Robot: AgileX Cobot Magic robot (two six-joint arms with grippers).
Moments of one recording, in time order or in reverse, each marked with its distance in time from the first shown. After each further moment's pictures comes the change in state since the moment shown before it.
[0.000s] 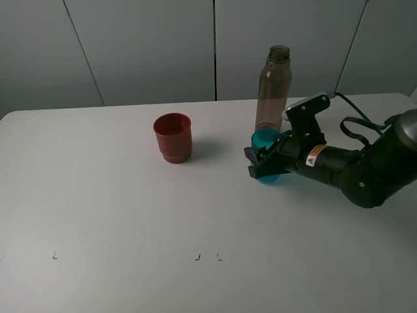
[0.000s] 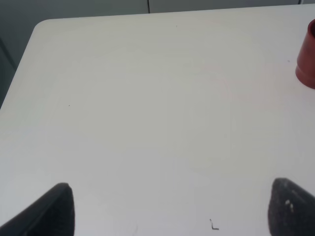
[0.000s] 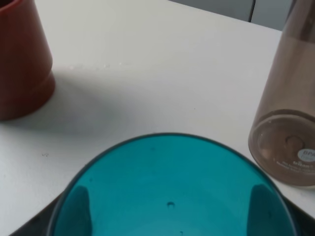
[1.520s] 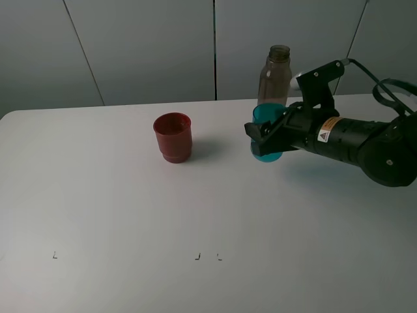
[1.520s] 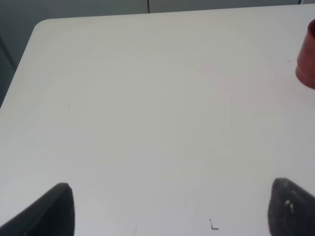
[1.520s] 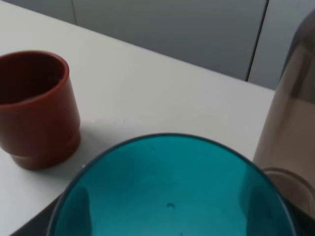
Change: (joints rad) left arm 0.000 0.000 0.000 0.000 0.000 0.000; right arm 0.000 -0.219 -0.002 -0.074 0.163 0.068
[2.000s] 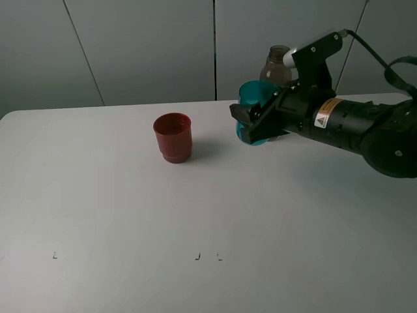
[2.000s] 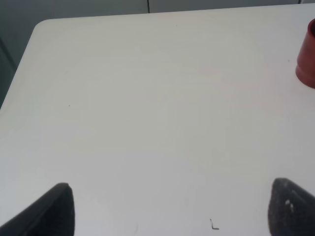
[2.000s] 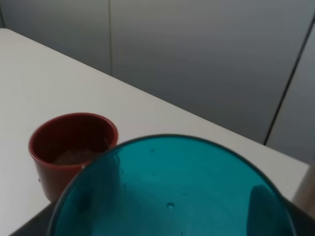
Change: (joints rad) left arm 0.000 0.000 0.000 0.000 0.000 0.007; right arm 0.048 -0.126 -0.011 -0.027 0.021 0.000
